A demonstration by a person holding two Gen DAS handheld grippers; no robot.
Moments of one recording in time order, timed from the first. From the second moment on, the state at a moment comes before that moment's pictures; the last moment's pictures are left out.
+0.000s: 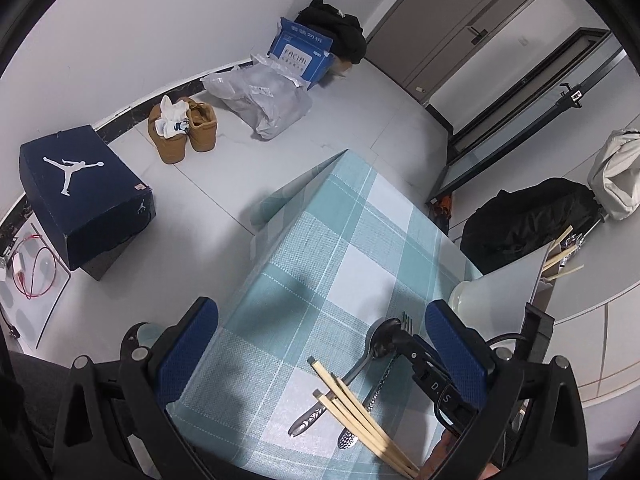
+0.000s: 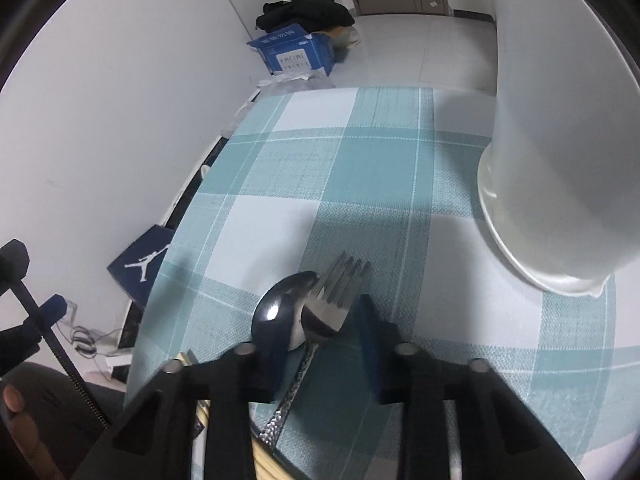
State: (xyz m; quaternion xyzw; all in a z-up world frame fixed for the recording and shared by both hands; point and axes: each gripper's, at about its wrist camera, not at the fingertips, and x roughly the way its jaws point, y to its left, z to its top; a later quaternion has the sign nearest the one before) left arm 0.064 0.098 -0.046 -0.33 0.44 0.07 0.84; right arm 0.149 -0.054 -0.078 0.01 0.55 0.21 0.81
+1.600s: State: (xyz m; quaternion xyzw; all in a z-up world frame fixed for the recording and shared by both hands) left arm 0.063 0.105 -0.053 -0.35 0.45 0.08 0.82; right arm 0.139 -0.039 -0.059 -0.20 0.47 0.22 0.83
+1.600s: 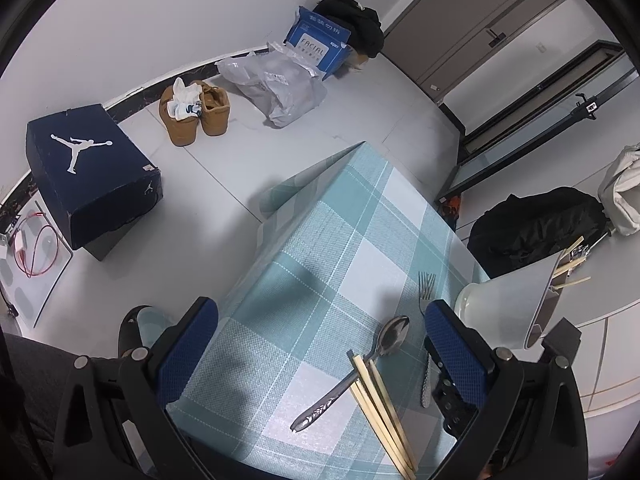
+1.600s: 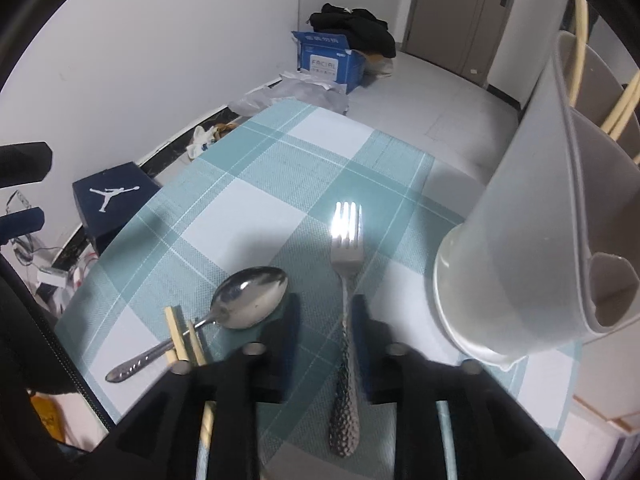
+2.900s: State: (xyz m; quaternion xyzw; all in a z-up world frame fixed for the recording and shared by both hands) left arm 0.096 0.035 -0.053 -0.14 0.51 0.00 0.85; right arm 0.124 -0.079 0.000 -0.11 0.40 0.24 0.87
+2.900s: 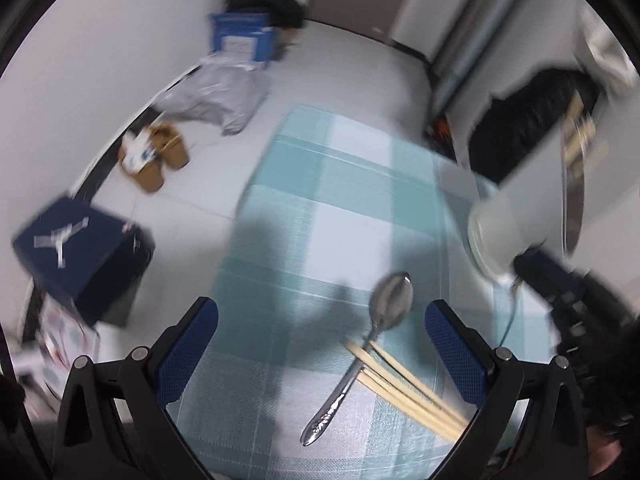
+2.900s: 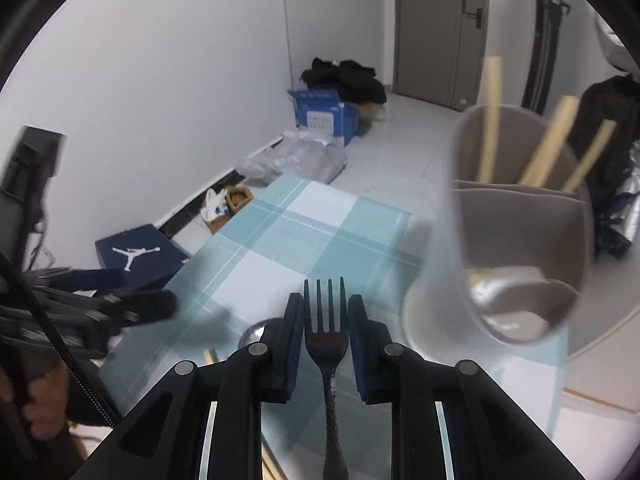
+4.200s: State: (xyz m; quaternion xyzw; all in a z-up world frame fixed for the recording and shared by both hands) left arm 0.158 -0.020 -0.094 0.05 0.63 -0.07 0.77; right arm 0.108 -0.191 0.033 0.02 0.36 0.20 0.91
